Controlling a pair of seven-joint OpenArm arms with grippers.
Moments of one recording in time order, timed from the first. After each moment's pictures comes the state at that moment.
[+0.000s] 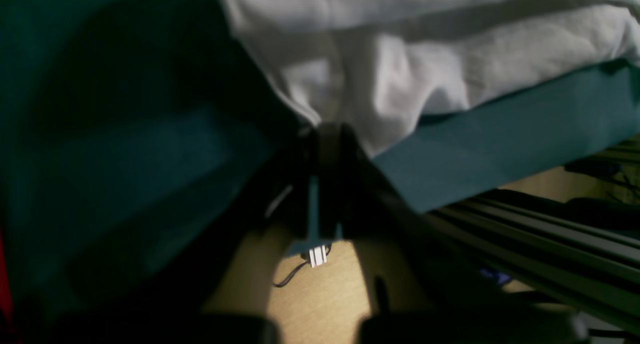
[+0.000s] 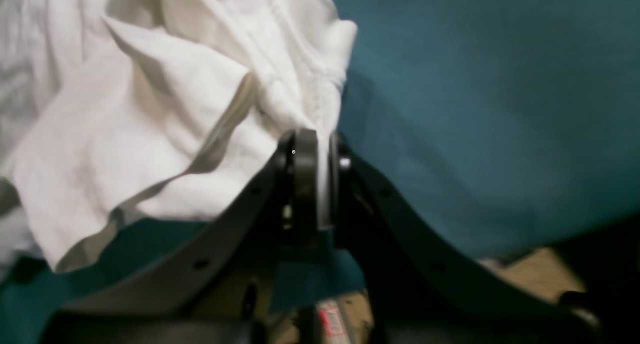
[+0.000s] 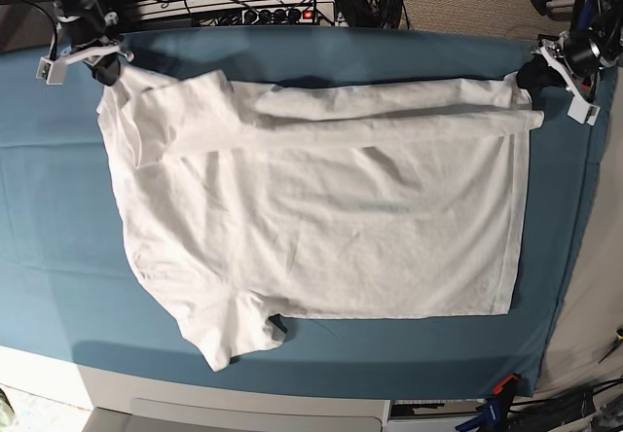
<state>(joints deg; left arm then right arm) 30.9 -33.0 -21.1 90.0 -61.7 -32.3 50.8 -30.1 4.7 49.8 105.2 39.9 24.7 -48.9</state>
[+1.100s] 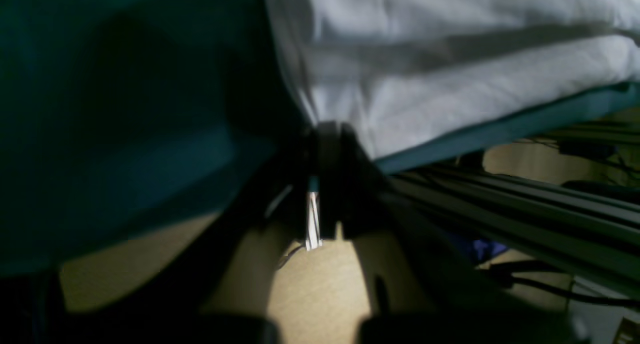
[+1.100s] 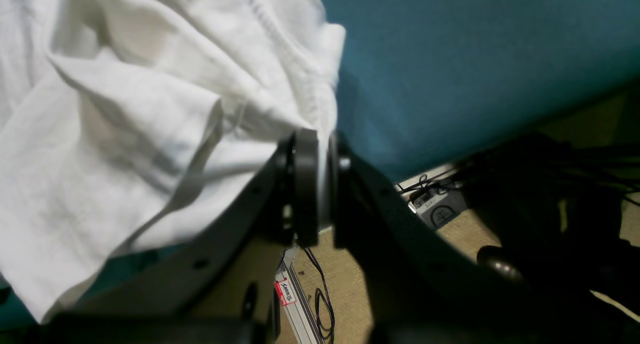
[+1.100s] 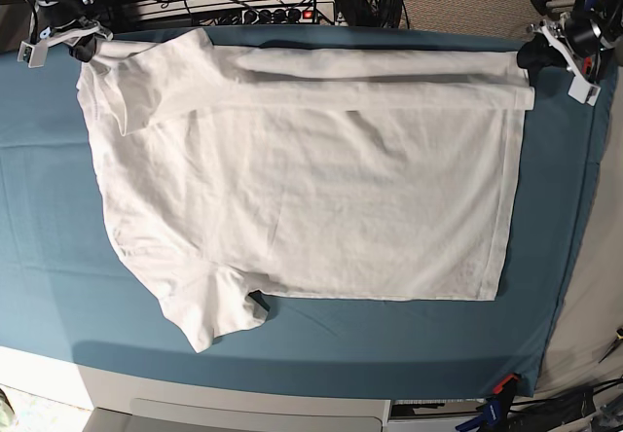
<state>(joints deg) 37.0 -33.6 -21.4 90.7 -61.8 -31.9 49.3 -34.2 7.5 54.3 105.2 38.6 24.8 -50.4</state>
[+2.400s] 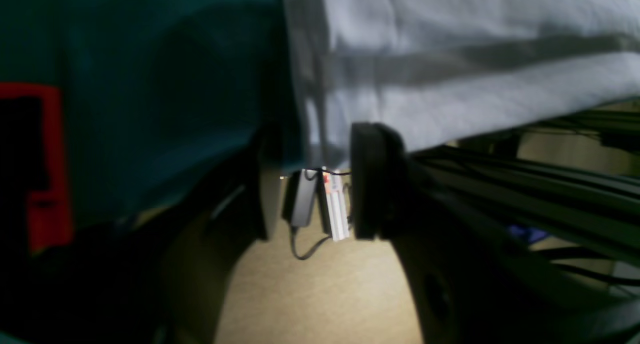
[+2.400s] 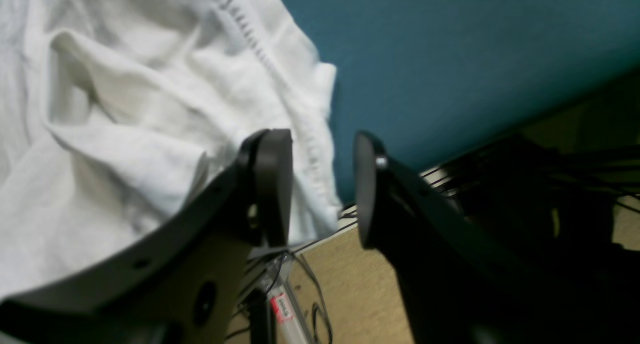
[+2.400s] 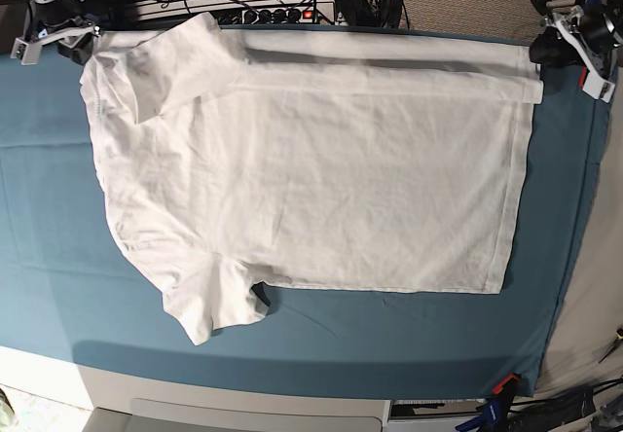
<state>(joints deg) 39.1 -33.1 -29.2 92.4 -59.7 -37.7 50.8 -34.8 7.5 56.0 105.2 38.4 24.5 -46.6</state>
